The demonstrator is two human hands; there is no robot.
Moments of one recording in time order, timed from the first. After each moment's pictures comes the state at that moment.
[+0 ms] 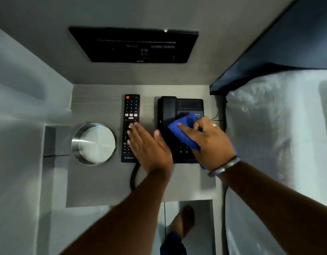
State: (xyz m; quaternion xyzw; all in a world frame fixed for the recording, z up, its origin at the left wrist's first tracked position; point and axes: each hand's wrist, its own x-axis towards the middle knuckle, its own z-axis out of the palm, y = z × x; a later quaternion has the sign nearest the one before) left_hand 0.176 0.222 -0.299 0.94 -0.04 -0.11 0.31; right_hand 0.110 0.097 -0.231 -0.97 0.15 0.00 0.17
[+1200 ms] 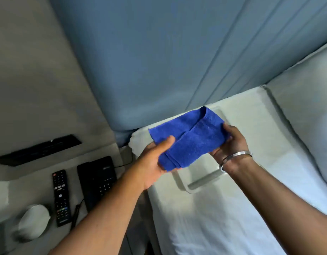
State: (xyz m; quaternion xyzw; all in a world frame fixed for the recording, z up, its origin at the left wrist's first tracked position) left_hand 0.053 0.018 -0.022 0.41 -0.08 -0.69 0.59; right_hand -0.128 -0.110 0.009 -0.17 0.46 -0.36 0.79
